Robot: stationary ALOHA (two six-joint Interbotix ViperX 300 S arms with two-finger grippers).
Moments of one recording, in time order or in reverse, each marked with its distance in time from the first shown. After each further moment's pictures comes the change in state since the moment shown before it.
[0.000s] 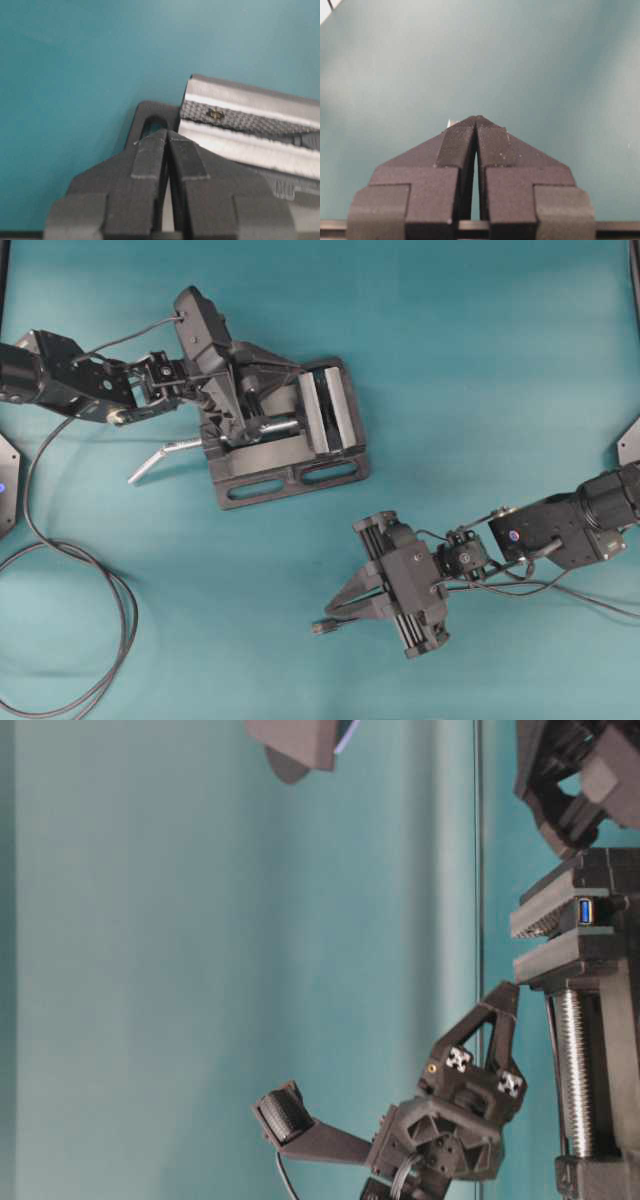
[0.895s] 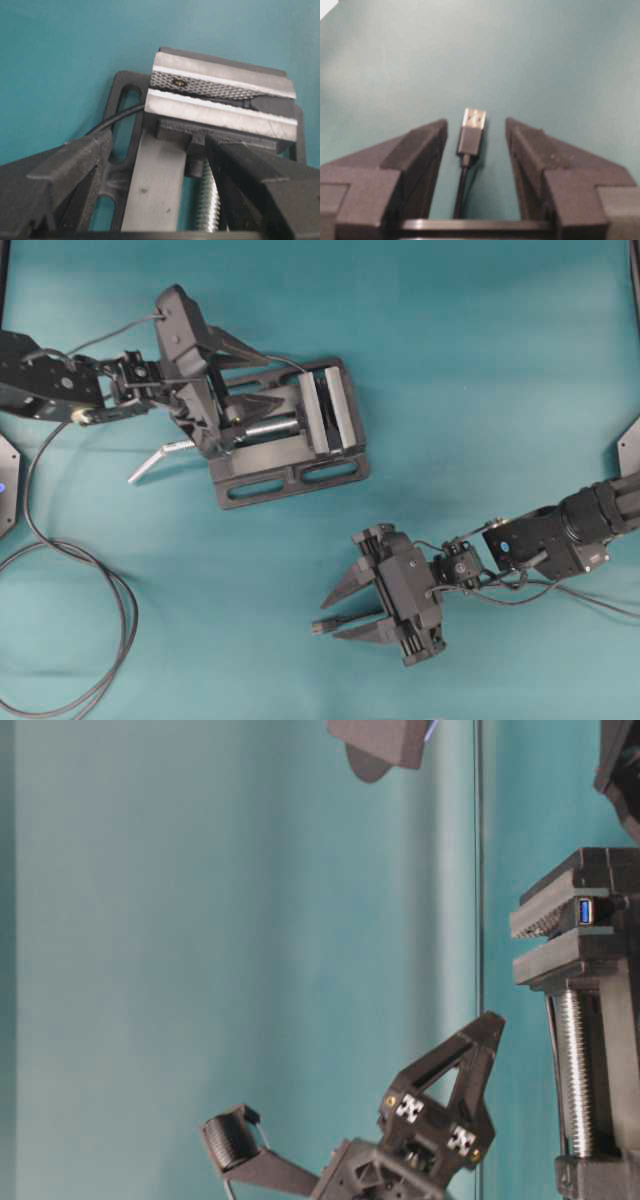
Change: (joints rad) left arm -0.029 -0.207 0.049 -0.002 0.241 -0.002; right arm 0.028 0.100 -0.012 0.023 -0.081 0.031
